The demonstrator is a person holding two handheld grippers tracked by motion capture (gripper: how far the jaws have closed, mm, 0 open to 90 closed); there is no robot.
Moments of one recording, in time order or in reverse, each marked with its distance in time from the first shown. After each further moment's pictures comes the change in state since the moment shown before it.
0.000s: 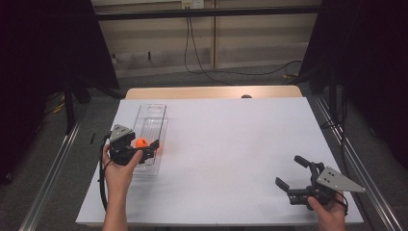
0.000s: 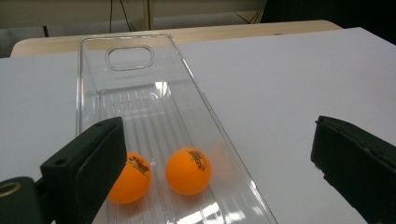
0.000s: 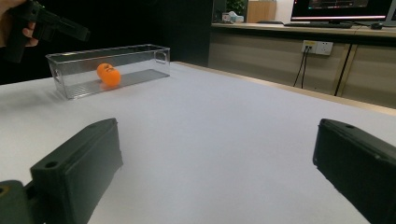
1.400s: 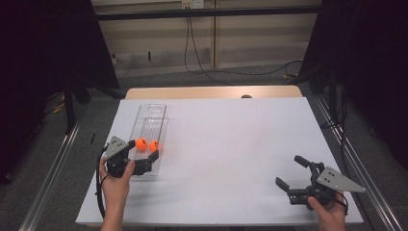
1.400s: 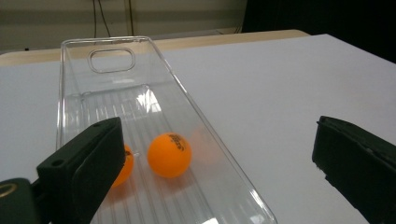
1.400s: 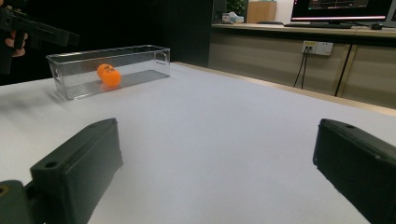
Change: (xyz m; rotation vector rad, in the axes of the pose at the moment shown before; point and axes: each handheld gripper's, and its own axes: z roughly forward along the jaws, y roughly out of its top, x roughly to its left) left arm -0.005 -0.027 -0.018 -0.087 -0.079 0.044; right arm 0.000 0.000 0.000 -0.002 0.002 -0.003
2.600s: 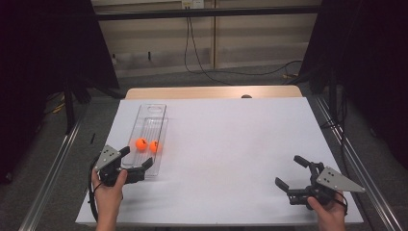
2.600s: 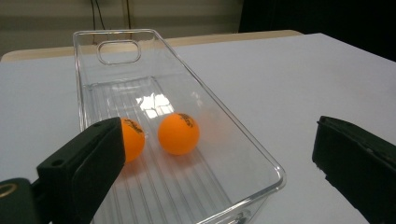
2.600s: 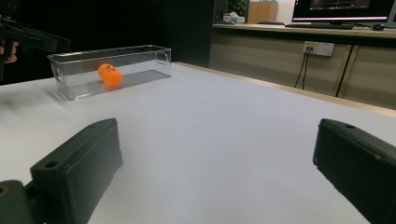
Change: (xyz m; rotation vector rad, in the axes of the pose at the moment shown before) left arm 0.011 -0.021 -0.018 -0.027 -0.004 0.016; right arm 0.001 0.000 0.001 -0.001 0.004 -0.003
